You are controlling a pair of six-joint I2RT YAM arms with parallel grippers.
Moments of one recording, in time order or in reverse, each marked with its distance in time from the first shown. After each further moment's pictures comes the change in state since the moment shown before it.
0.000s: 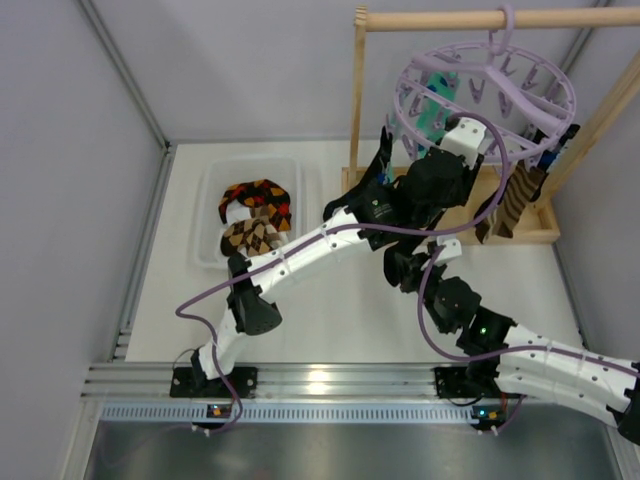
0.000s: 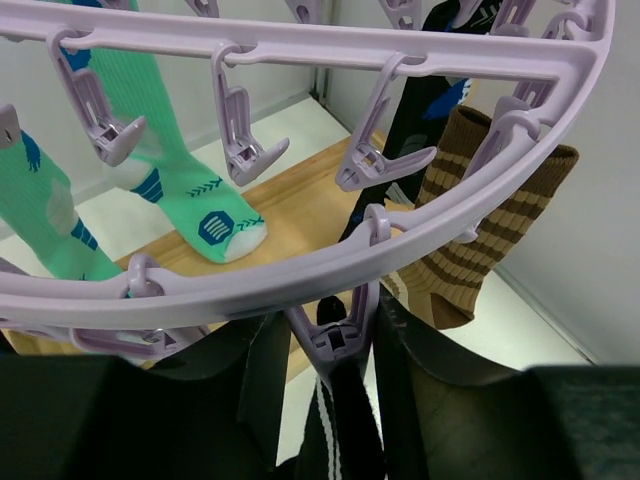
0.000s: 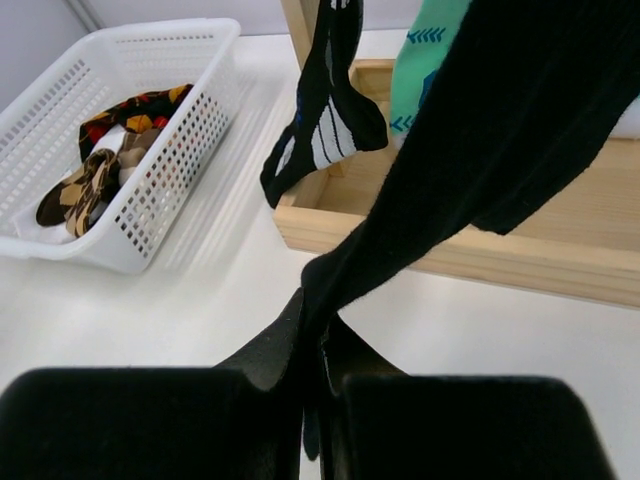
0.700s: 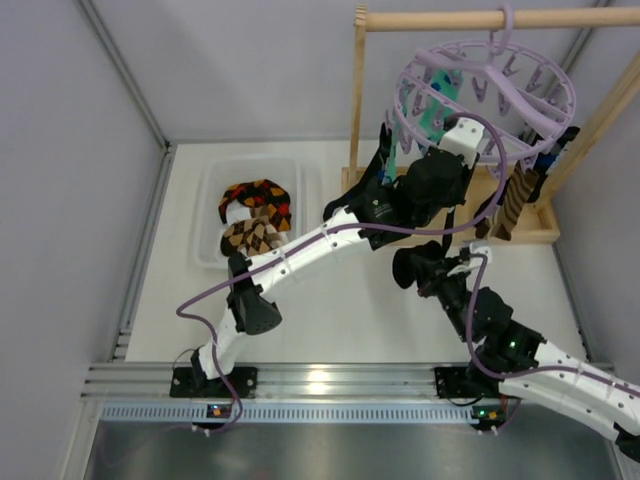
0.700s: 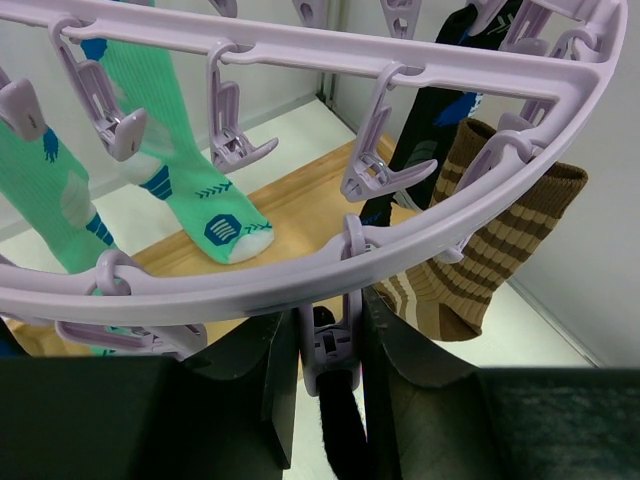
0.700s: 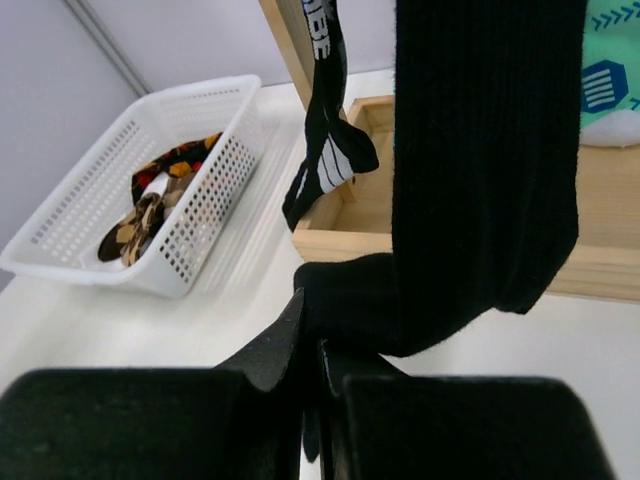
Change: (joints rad) left arm 0.007 0.000 -0.015 0.018 -0.010 0.003; right arm 0.002 -0.261 -0.003 -0.175 0.001 0.049
